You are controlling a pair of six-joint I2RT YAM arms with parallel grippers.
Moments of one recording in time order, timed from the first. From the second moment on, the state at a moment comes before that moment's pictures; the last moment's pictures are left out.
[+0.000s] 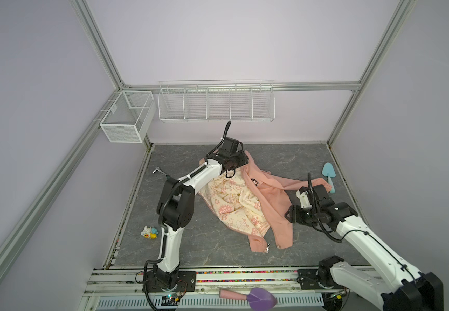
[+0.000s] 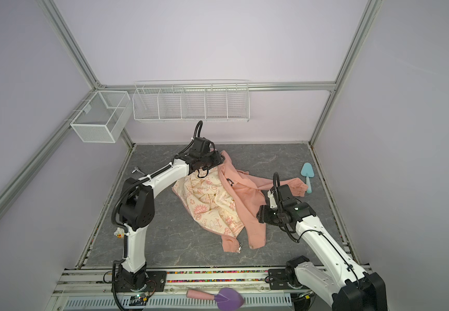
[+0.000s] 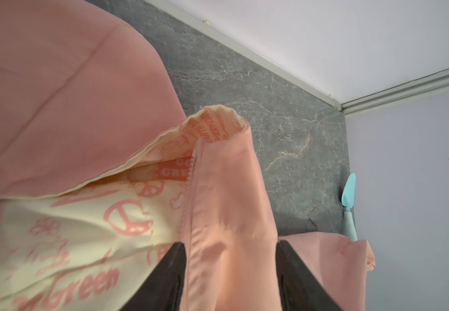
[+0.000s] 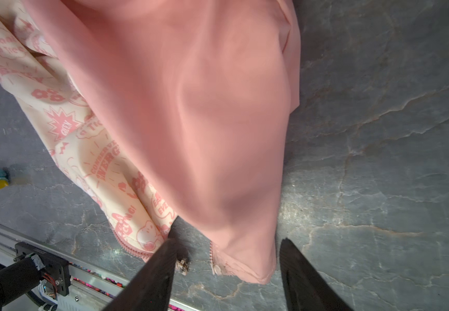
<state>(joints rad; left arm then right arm) -0.59 2.01 1.65 -0.31 0.12 -0.78 0.35 1.00 0.75 -0.84 -0.20 0.47</state>
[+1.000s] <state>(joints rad) -0.11 1.41 0.70 -0.14 0.26 -0.90 0.98 1.46 1.01 -0.83 0.13 0.47</state>
